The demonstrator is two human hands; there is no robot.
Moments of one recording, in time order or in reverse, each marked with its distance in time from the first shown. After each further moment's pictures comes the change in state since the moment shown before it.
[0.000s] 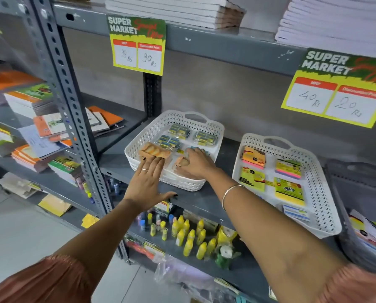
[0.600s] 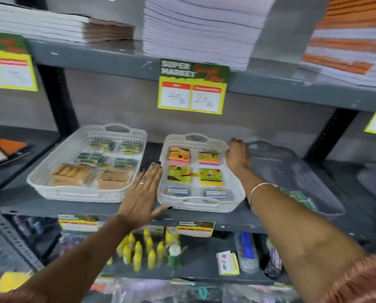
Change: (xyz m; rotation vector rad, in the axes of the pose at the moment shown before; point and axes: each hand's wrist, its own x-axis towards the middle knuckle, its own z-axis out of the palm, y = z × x) left_hand 0.028 0.151 -0.025 -0.138 0.100 0.410; right_hand -0.143 0.218 -0.115 -0.054 0.543 0.706
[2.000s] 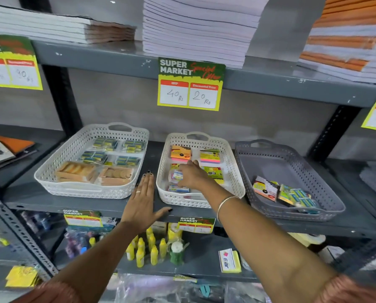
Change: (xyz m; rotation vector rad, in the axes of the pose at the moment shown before) left_hand -0.014 0.006 0.042 -0.166 -0.148 -0.261; right_hand -0.070 -0.069 0.044 -0.136 -0.543 -0.468
